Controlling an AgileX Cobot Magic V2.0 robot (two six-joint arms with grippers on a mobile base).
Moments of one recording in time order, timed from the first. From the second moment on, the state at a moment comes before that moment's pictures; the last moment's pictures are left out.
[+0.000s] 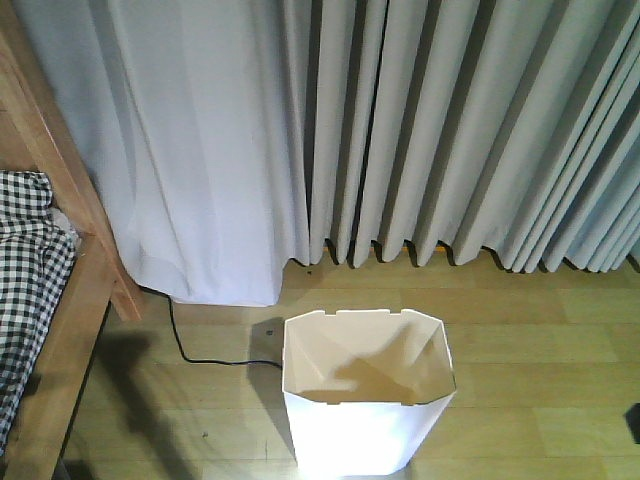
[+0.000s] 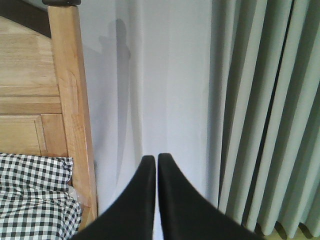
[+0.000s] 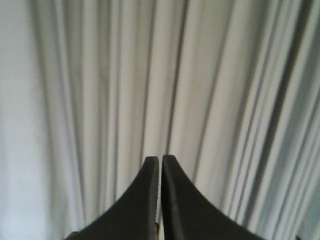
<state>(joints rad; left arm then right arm) 0.01 -0.02 0.03 -0.01 0.14 -0.05 -0.04 -0.01 -0.04 0.07 0.23 -0.13</state>
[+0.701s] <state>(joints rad) 0.01 -0.02 0.03 -0.01 0.14 -0.05 -0.04 -0.01 0.03 -0.08 0.07 0.08</state>
